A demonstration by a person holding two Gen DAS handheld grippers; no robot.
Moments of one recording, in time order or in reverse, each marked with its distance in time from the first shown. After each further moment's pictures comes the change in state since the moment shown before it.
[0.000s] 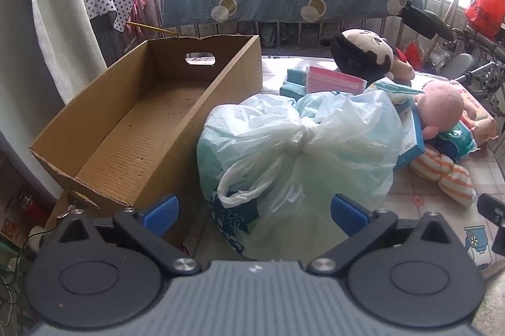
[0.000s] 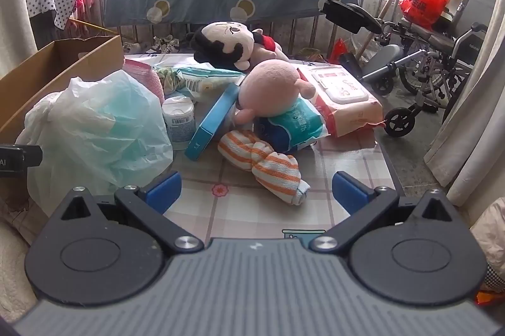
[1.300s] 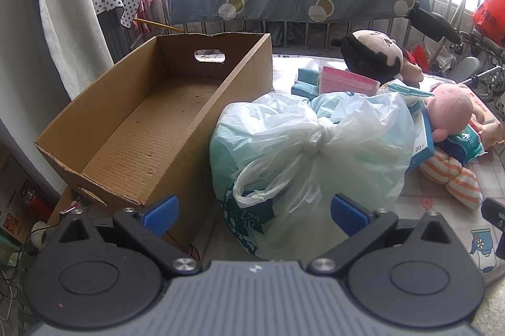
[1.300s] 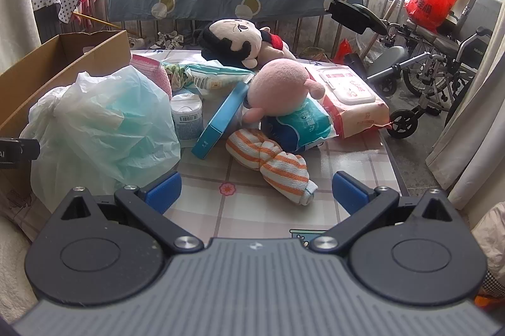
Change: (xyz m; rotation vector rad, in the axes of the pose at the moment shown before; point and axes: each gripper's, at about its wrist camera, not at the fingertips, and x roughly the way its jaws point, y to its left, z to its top) left arm 0.001 0.011 0.001 -0.019 0.005 0.012; right arm 0.002 0.010 0.001 -0.025 0.009 0.004
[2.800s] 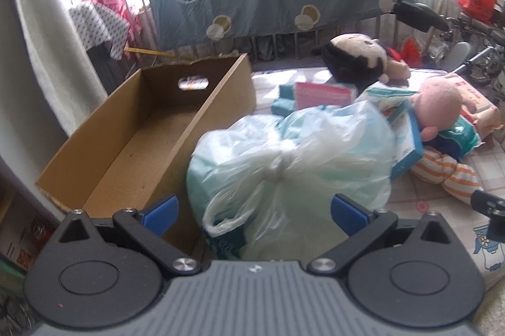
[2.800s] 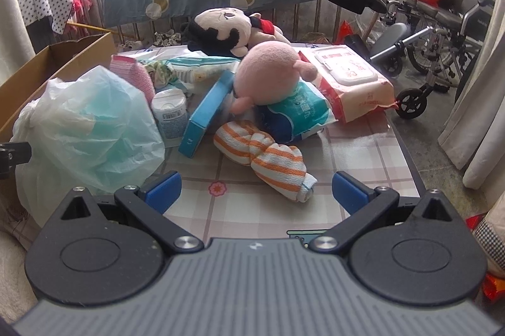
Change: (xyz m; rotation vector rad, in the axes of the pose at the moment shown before) left arm -0.008 -0.041 0.009 0.136 -0.074 0.024; right arm 0.034 -0.032 -0.003 0.104 0.036 0.045
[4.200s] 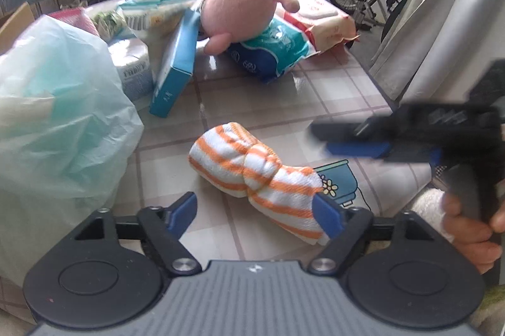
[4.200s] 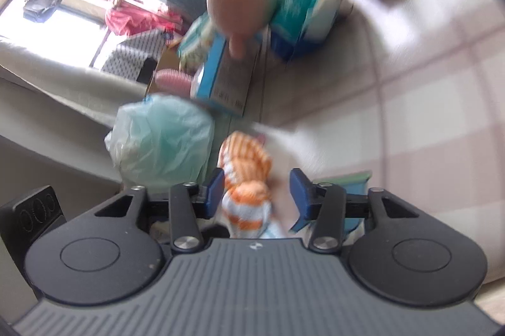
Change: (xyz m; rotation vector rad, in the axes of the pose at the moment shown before) left arm 0.052 -0.154 -0.018 0.142 0.282 -0.529; right arm 0.104 -0.145 -0.031 0.519 0.276 0.736
